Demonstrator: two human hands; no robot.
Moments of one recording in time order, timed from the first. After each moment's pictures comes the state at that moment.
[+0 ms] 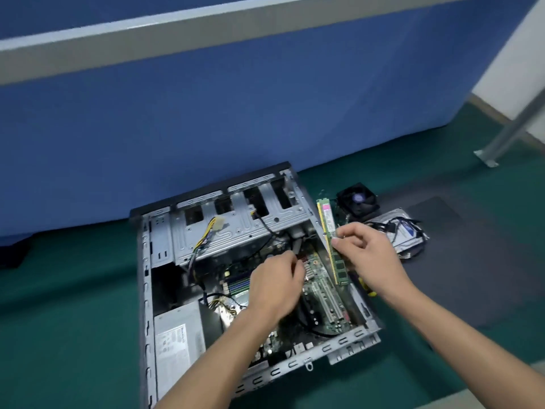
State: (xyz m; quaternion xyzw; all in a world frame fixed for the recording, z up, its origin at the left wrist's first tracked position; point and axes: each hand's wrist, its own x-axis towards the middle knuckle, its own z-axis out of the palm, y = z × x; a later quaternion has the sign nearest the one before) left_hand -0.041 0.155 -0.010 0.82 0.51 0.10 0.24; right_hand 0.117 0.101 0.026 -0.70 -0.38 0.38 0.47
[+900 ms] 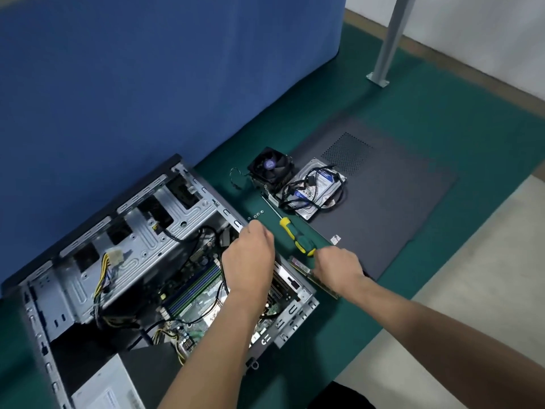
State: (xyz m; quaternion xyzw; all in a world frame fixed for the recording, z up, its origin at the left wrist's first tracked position) left_hand 0.051 0.136 -0.029 0.88 0.46 0.05 0.09; right_hand 0.166 0.031 -0.090 -0.86 -0.44 0.27 0.00
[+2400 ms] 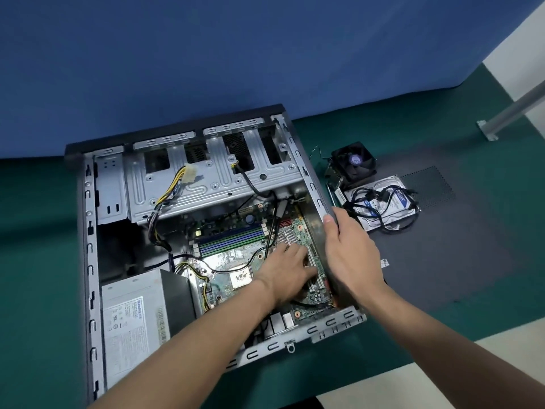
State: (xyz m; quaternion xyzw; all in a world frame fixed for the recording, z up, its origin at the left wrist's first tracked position) left_hand -0.013 0.146 -0.104 0.97 0.16 -0.16 0.04; right_hand 0.103 0.103 -0.034 -0.85 -0.44 0.22 0.19
